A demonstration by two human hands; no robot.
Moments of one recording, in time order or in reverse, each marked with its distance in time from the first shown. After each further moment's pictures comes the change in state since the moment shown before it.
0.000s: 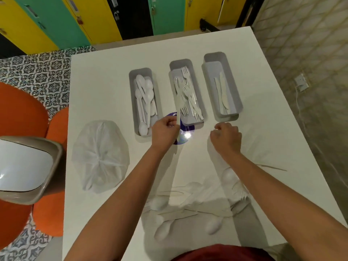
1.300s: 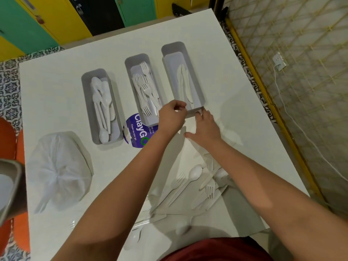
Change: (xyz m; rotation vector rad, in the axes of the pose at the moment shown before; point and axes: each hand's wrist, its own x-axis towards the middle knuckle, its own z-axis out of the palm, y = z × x) left_hand 0.010 0.056 0.128 0.125 -0.129 0.153; right_hand 0.043 0.057 -0.020 -0.128 -0.280 -0.137
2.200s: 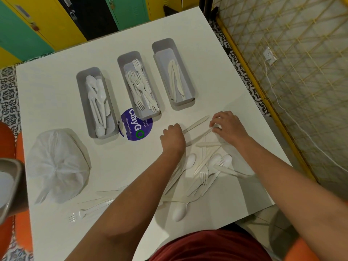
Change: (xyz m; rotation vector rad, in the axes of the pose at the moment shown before) left_hand -0.056 -0.054 0.042 0.850 -0.183 -0.012; right_hand -0.044 0.094 -0.021 -0.025 0.062 -0.145
